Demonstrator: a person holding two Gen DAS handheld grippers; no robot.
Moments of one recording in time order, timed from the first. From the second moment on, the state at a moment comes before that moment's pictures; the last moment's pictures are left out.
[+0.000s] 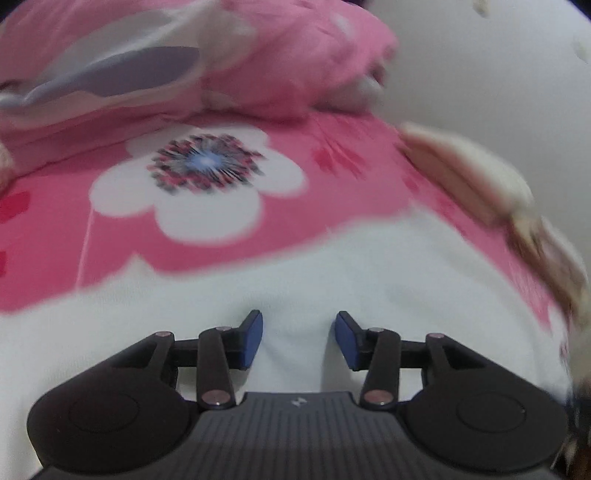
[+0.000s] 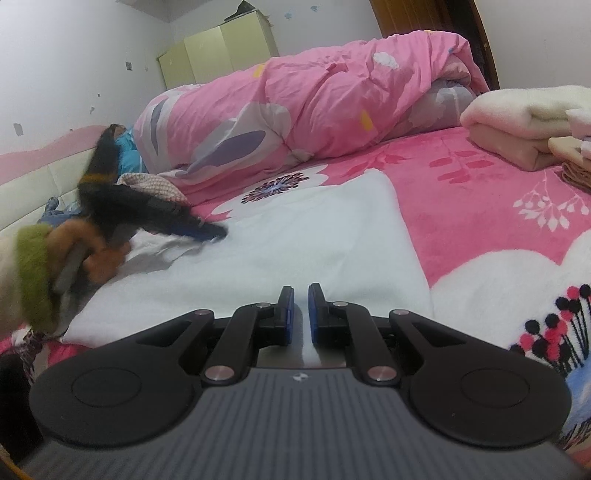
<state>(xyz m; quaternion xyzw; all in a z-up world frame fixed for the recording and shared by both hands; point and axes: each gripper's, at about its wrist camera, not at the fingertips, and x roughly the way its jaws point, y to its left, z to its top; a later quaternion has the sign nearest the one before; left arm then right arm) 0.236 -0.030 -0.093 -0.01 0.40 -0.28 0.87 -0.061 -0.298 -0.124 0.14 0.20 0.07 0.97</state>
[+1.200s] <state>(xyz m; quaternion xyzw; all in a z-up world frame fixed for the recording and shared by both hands) -0.025 0.194 -0.088 -0.16 0.31 -0.15 0.92 0.048 -0.219 -0.033 0.02 0.26 0.14 0.95</state>
